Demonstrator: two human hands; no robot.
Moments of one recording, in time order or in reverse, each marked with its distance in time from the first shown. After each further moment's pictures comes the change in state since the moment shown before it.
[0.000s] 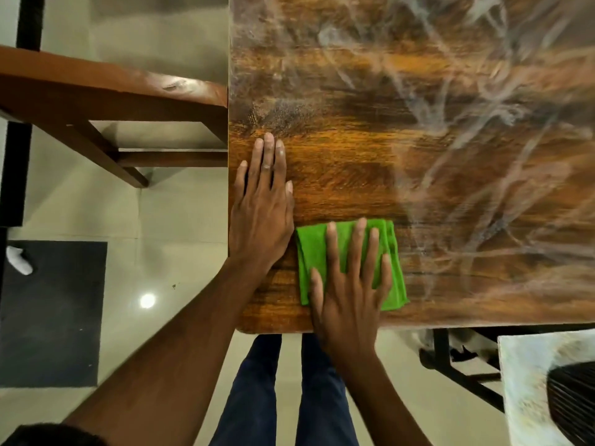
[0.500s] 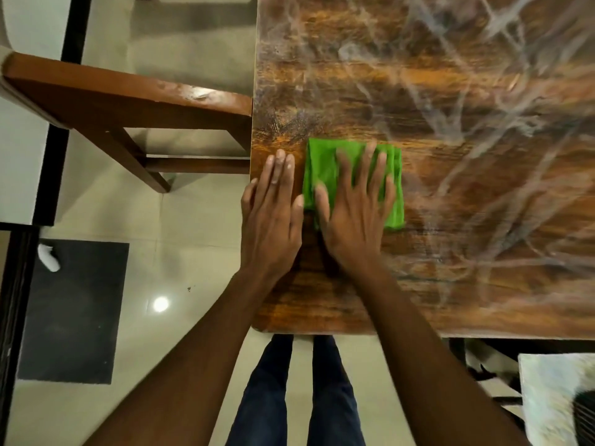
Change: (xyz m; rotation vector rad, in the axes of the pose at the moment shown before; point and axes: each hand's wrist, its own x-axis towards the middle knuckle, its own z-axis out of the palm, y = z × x) left_hand -0.022 -0.010 -0.011 -0.289 0.118 -0.029; right_hand 0.130 -0.027 -0.002 0.093 0.127 -0.062
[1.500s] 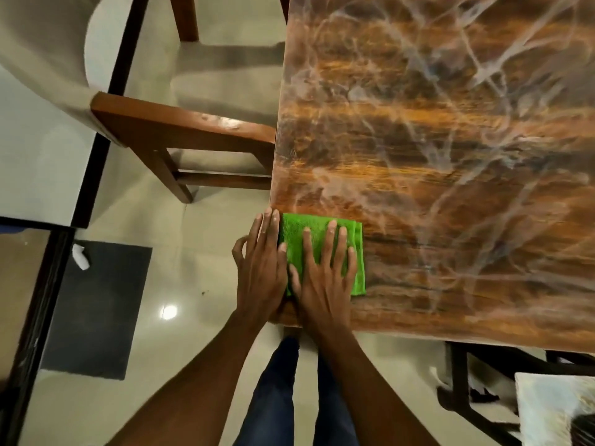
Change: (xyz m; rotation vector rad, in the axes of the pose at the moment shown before) left_hand -0.069 -0.020 -0.021 -0.036 -0.068 -0.176; right_hand -0.106 -0.037 0.002 -0.062 -0.155 -0.117
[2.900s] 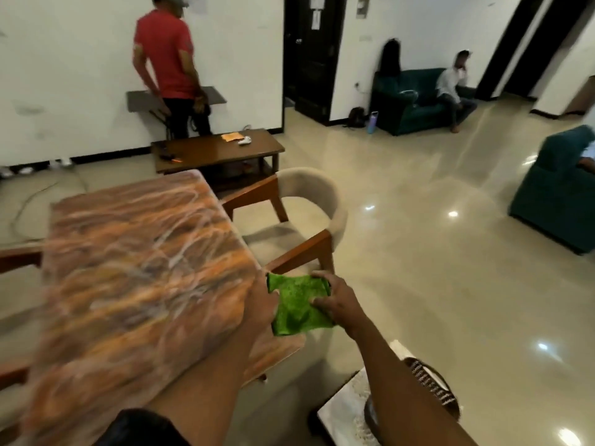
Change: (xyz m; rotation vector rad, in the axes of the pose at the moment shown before) left_hand -0.100 0.604 0.035 -0.401 -0.392 0.253; right_hand -0.248 0.487 -0.388 0.875 0.312 0.393
